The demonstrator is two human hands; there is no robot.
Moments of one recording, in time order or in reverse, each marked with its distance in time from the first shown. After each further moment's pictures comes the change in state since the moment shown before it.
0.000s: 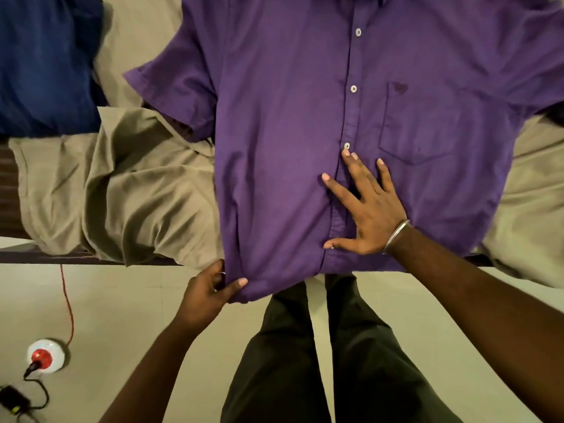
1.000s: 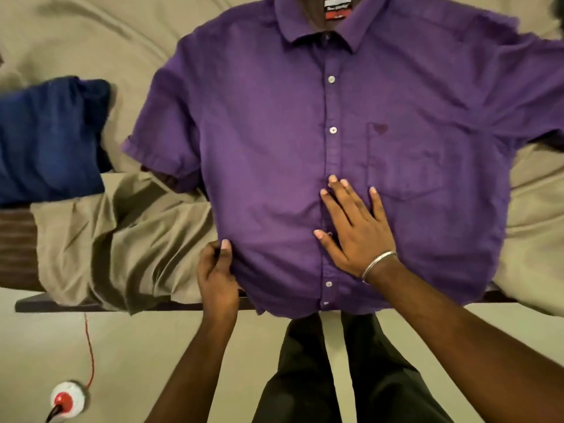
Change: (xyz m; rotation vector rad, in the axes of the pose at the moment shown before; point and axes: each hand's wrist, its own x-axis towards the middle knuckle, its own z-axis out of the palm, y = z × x) left_hand 0.048 0.113 0.035 -0.527 0.525 0.161; right_hand 0.023 -0.001 0.012 0.025 0.194 0.239
